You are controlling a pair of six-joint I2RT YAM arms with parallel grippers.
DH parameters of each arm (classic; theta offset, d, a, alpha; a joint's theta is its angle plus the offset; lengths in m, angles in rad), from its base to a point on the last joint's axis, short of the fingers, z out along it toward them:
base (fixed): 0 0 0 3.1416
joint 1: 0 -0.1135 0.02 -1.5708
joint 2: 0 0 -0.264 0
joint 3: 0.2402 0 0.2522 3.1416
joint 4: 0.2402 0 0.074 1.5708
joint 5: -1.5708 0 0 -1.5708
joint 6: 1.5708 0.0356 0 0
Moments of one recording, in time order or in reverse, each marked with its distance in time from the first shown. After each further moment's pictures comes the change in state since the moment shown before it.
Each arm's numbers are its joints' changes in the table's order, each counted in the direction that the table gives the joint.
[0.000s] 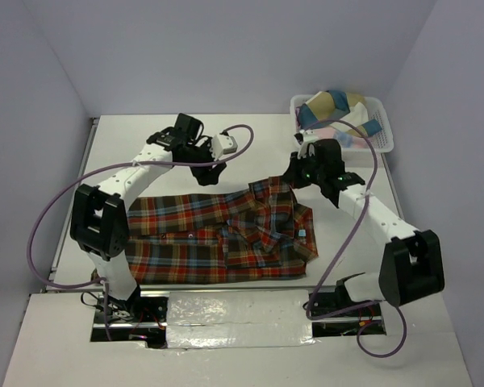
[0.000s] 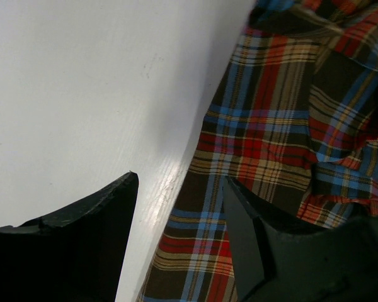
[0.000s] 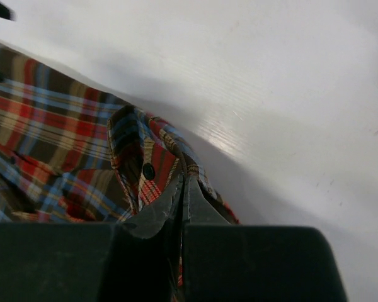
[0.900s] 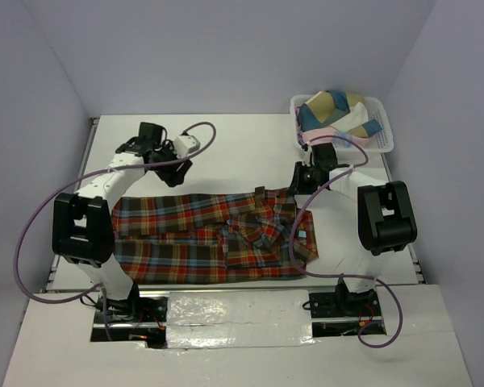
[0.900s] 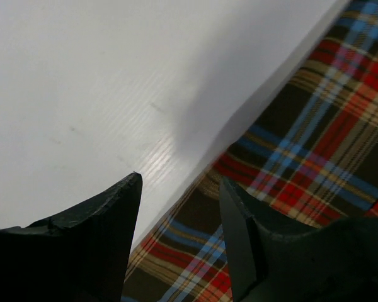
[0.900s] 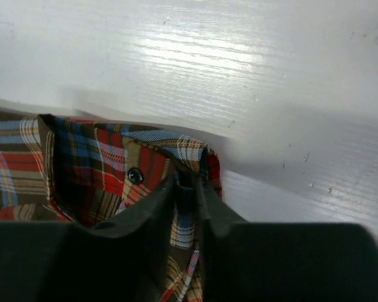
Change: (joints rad) left arm -0.248 0.101 -0.224 -0.108 0.124 -0.031; right arm 0.126 -0.428 0.080 0.051 -0.005 0.126
